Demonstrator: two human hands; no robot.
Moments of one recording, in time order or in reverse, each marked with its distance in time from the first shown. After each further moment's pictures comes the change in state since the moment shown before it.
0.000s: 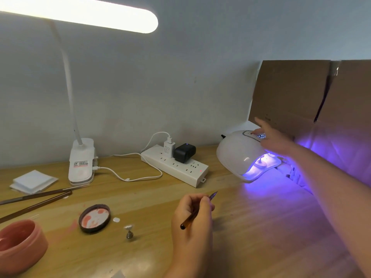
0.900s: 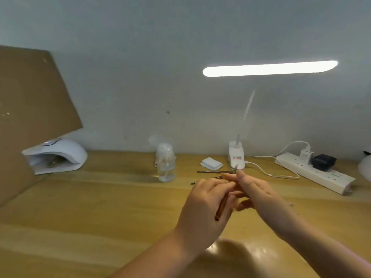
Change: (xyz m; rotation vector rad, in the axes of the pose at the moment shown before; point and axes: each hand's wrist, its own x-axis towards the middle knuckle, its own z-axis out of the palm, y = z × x) left_hand -0.083 0.143 -0.276 1.113 -0.002 0.925; right_hand -0.313 -0.343 0.151 0.849 -0.572 -0.437
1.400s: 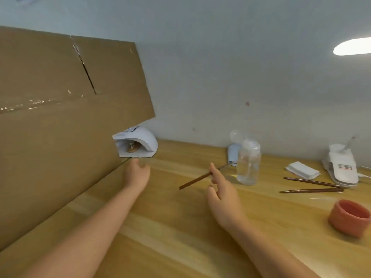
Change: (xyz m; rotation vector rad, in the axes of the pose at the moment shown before) left_hand -0.087 -0.301 -0.214 0.300 0.343 -1.215; right_hand 0.108 0.025 0.245 -0.293 -0.040 -0.153
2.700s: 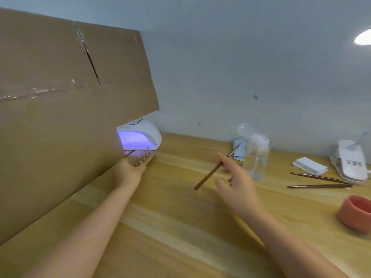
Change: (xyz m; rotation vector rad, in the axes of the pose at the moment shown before) left_hand 0.008 -0.031 -0.020 0.009 0.163 0.024; right_hand 0.013 -0.003 -0.007 -0.013 0.138 -0.111
